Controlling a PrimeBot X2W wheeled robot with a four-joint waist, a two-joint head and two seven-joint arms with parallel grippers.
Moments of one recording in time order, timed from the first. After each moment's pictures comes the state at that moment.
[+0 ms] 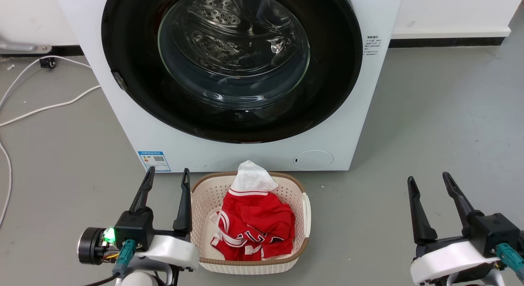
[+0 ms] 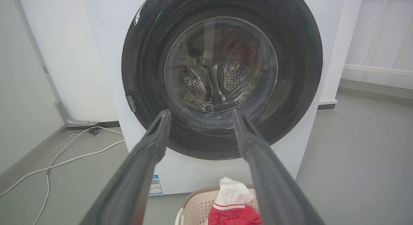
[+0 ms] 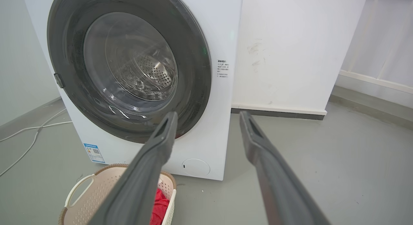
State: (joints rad) left arm -0.08 0.08 -0.09 0.13 -0.06 0.02 -0.26; right arm 0.04 -0.05 -0.02 -0.05 0.03 0.13 -0.12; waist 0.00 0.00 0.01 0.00
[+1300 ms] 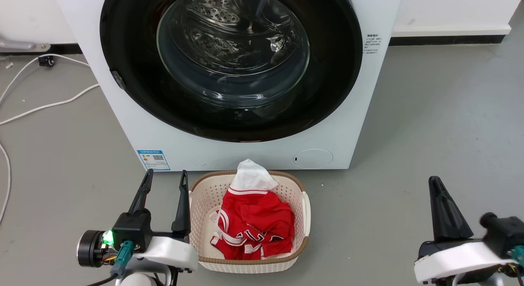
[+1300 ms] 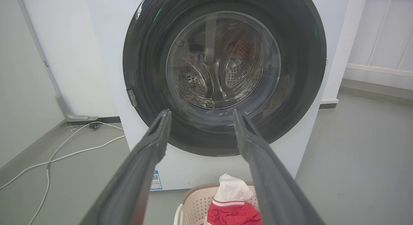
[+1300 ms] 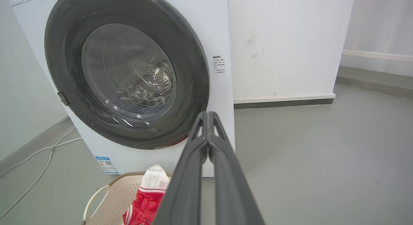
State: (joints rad) left arm -0.08 0.06 -0.06 0.14 -0.05 0.00 -0.26; right arm 0.04 -0.05 -0.03 -0.02 0.15 0.13 -0.14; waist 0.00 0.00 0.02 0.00
